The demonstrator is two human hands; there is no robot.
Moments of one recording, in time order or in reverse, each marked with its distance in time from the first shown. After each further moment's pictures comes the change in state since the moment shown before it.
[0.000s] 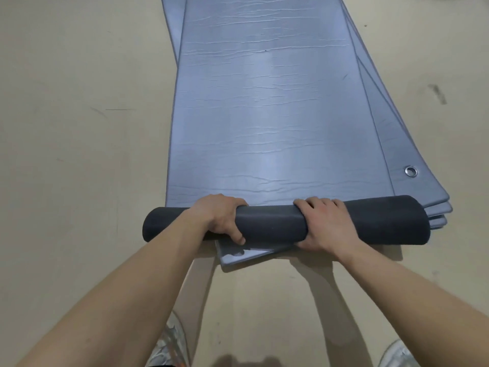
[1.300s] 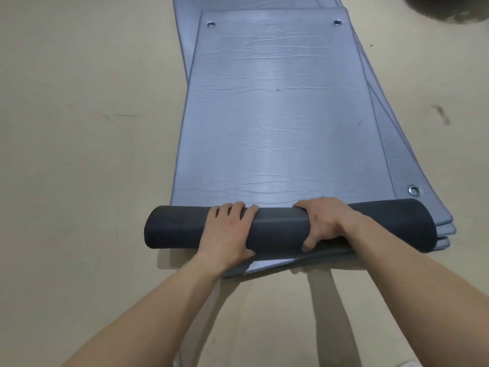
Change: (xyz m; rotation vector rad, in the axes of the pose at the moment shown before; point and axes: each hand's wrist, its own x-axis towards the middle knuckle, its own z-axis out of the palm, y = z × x) left_hand -0.019 0.027 0.046 0.191 0.486 -0.029; right_hand 0.051 0.017 -0.053 0.173 -0.391 -0.063
